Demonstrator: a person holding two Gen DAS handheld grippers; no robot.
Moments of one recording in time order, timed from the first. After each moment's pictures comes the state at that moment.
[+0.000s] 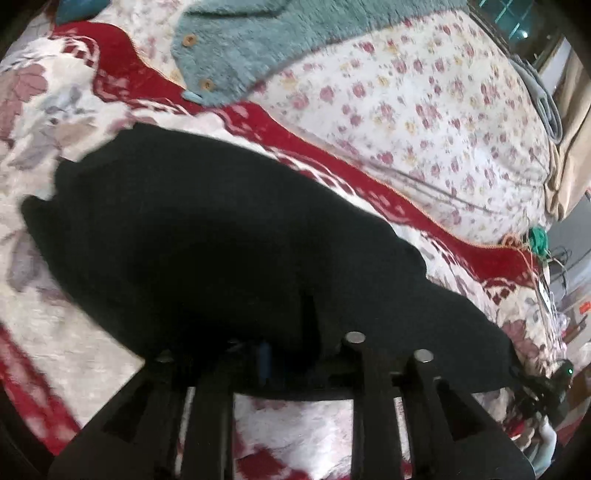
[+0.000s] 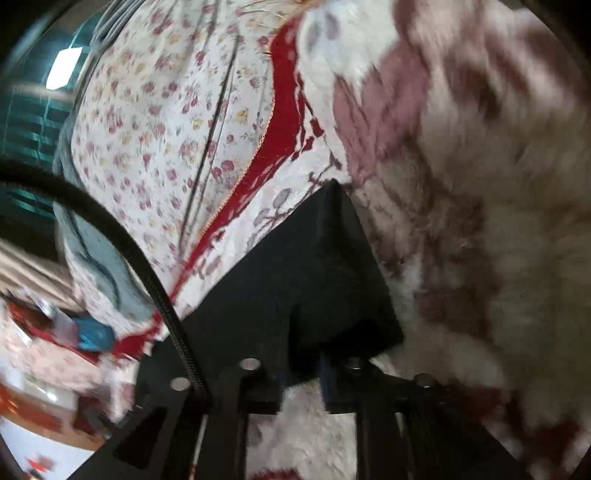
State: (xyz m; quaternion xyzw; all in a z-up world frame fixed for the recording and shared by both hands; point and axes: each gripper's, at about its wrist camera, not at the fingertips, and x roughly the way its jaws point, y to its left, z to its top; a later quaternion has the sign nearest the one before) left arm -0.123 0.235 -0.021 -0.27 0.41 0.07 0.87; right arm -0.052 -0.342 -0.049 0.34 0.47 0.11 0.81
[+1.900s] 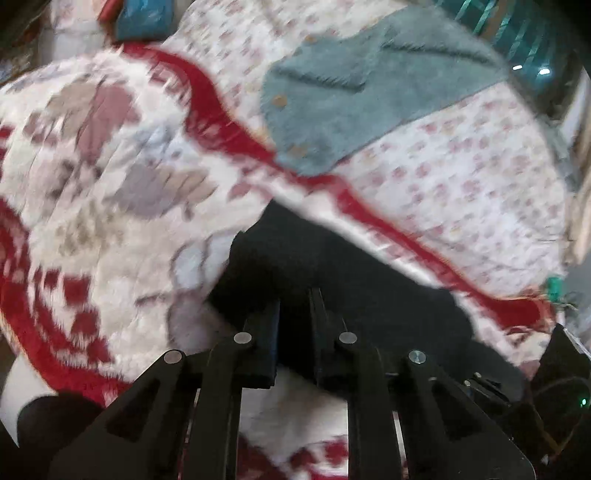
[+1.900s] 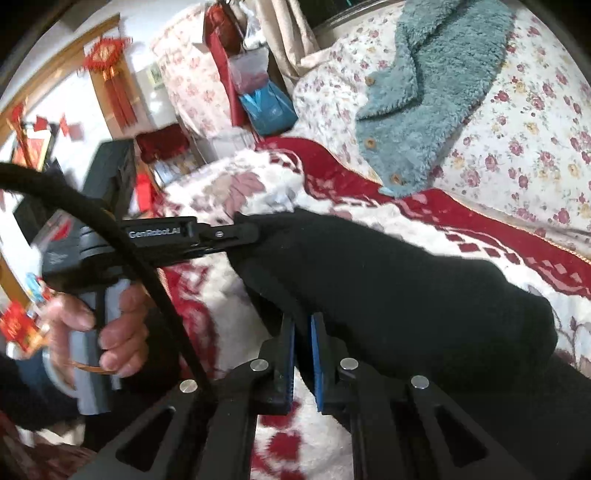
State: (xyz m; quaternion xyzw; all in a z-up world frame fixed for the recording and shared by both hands) left arm -0.175 0.345 -0.012 -0.28 0.36 0.15 0.87; right arm -0.111 0.137 -0.040 -0.06 0.34 0.54 0.76
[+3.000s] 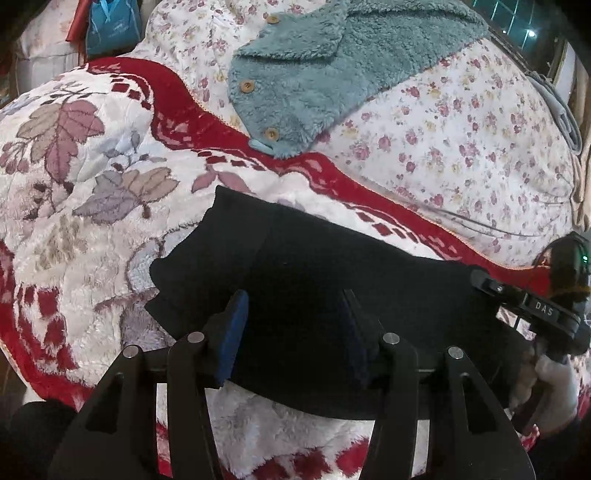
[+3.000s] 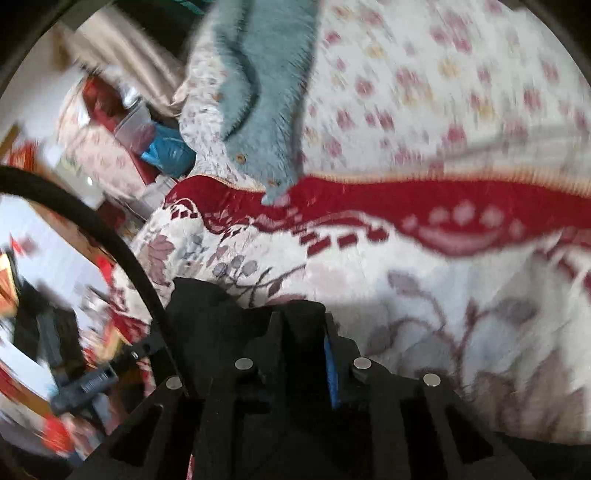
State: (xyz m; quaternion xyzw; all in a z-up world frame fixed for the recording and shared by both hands) left arm -0.143 0.307 -0.011 -0.22 0.38 0.14 0.89; right arm 0.034 0.055 -0.031 0.07 0.43 0.43 0.79
